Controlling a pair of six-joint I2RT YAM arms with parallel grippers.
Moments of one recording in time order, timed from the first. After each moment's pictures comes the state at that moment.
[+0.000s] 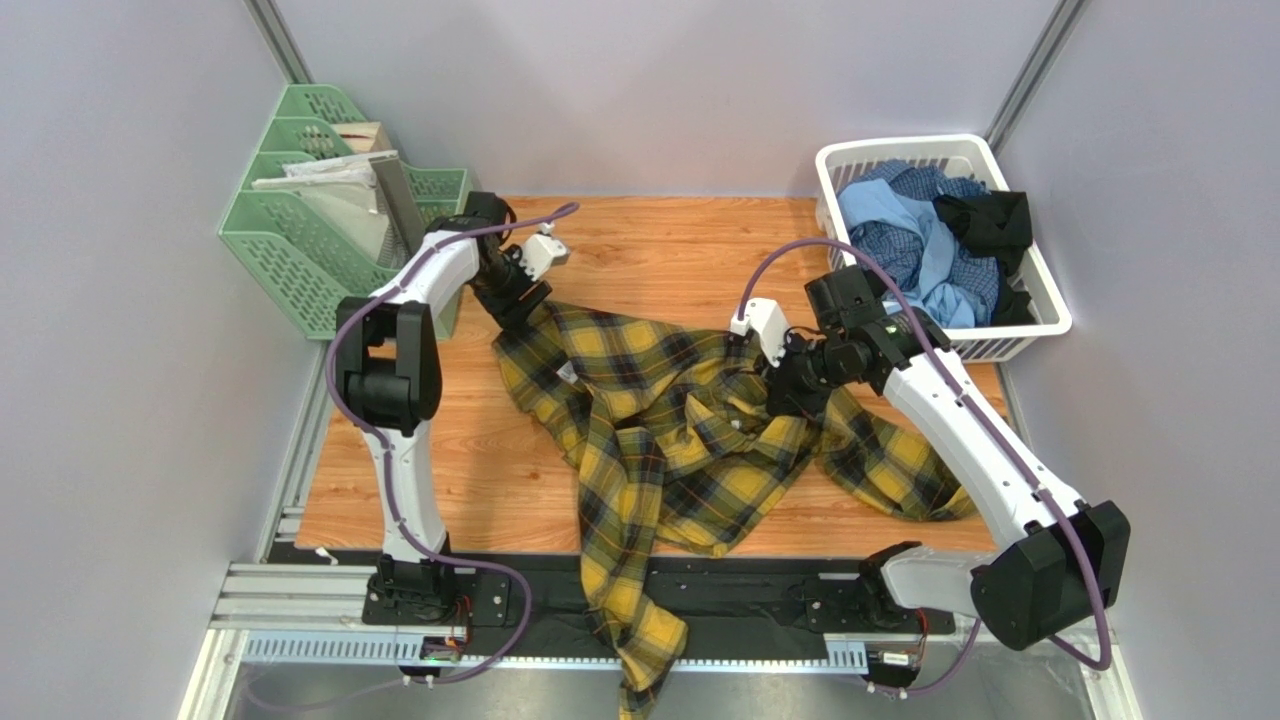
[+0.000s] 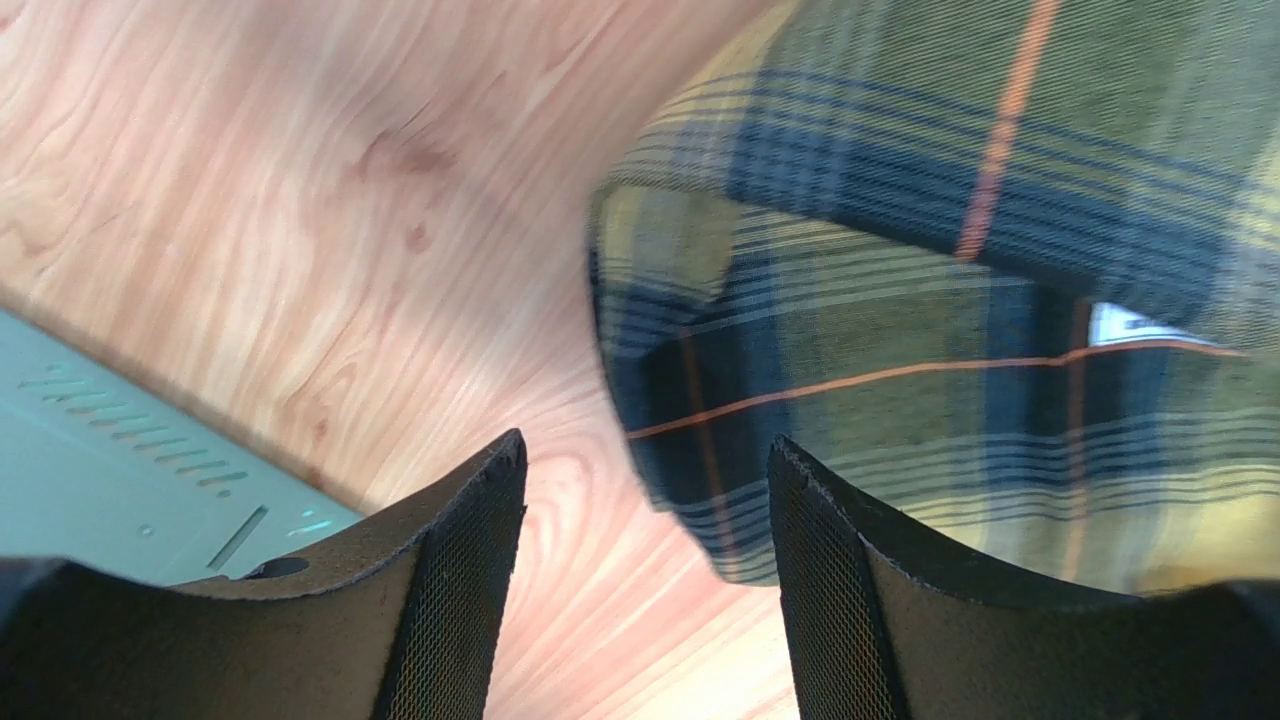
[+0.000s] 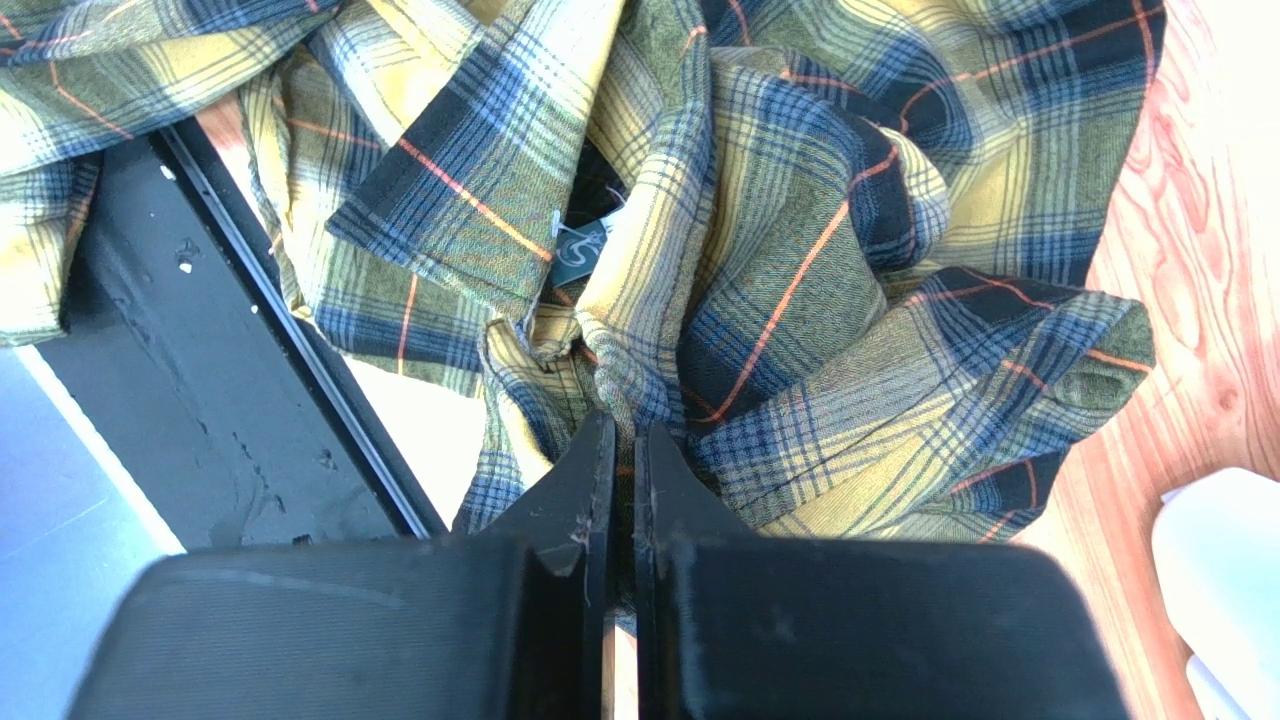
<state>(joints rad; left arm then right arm) -0.13 2.09 1.70 -0.84 0.21 0.77 0.39 1.26 1.18 -1.04 -0.42 -0.60</state>
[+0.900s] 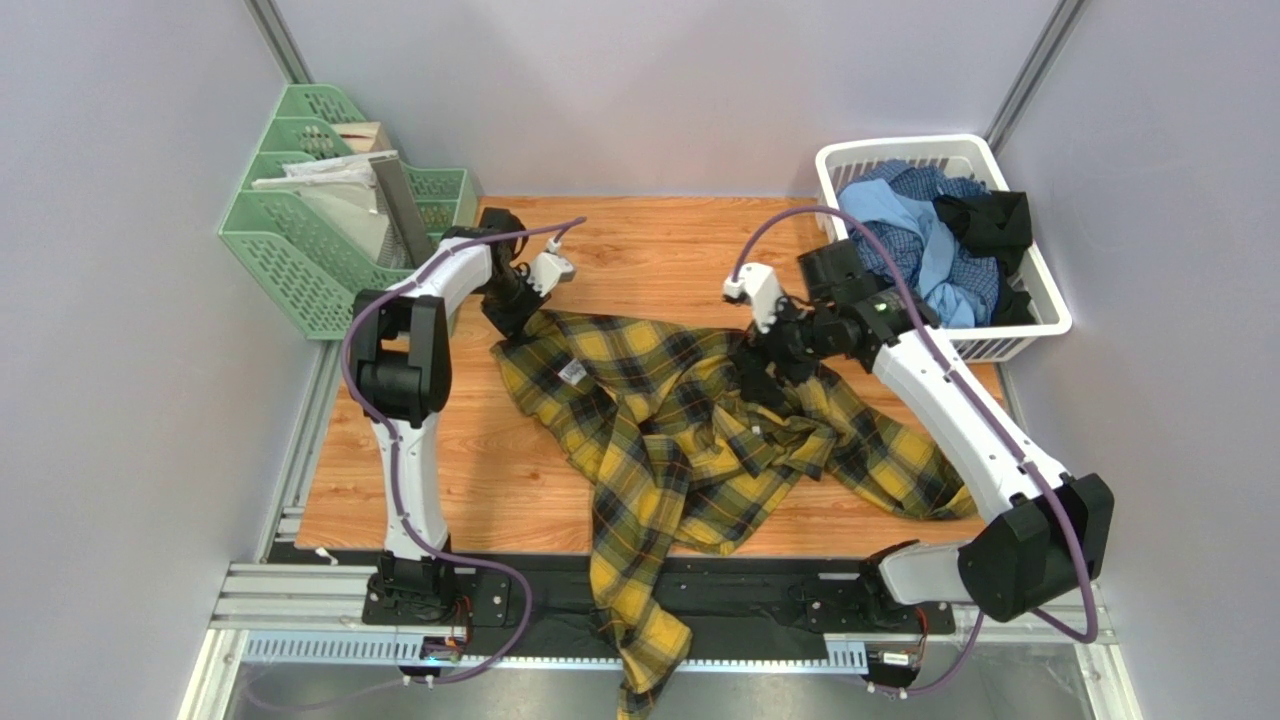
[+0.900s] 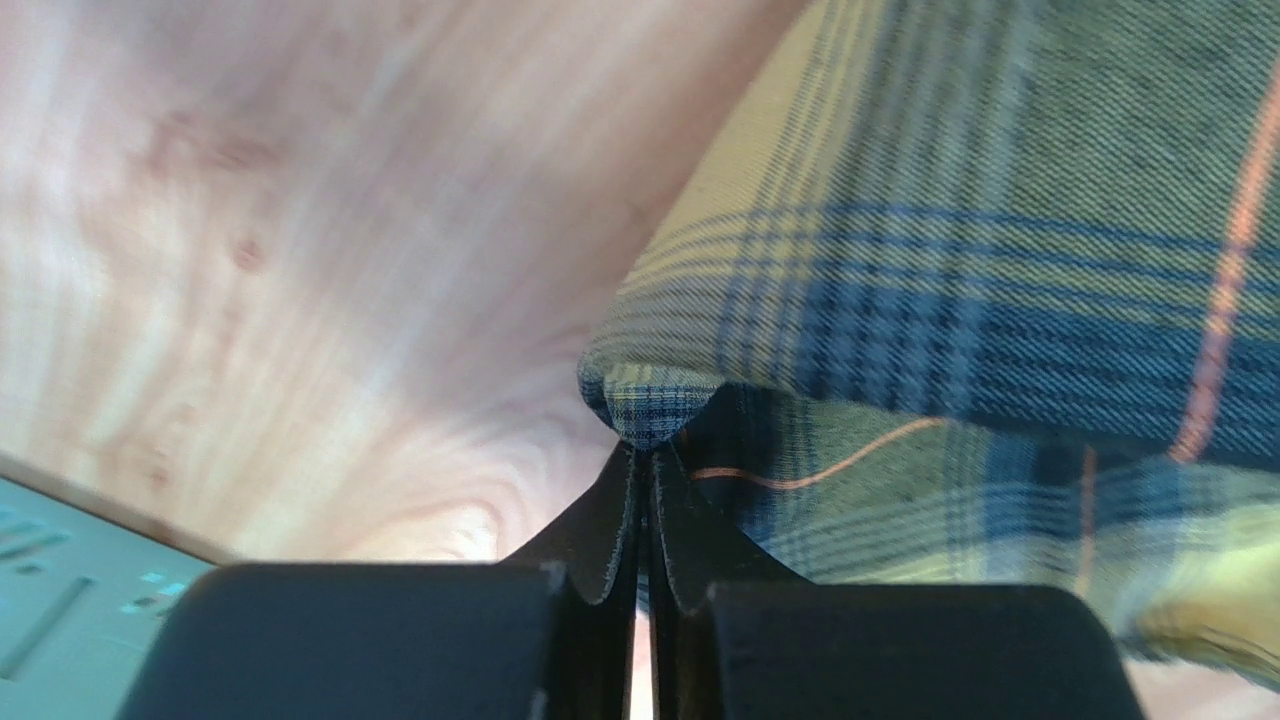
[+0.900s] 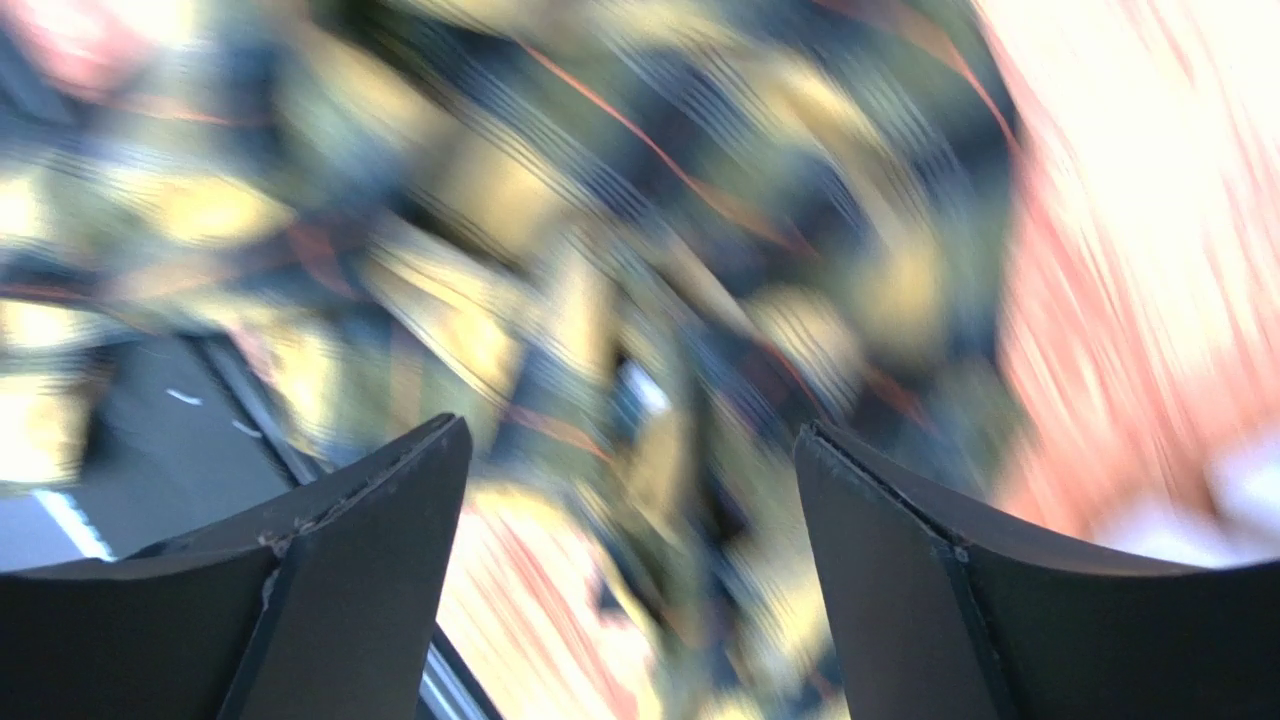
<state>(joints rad) -0.14 2.17 1.70 -0.87 0.18 0.71 0.36 1.35 1.28 -0.96 -0.40 -0.51</state>
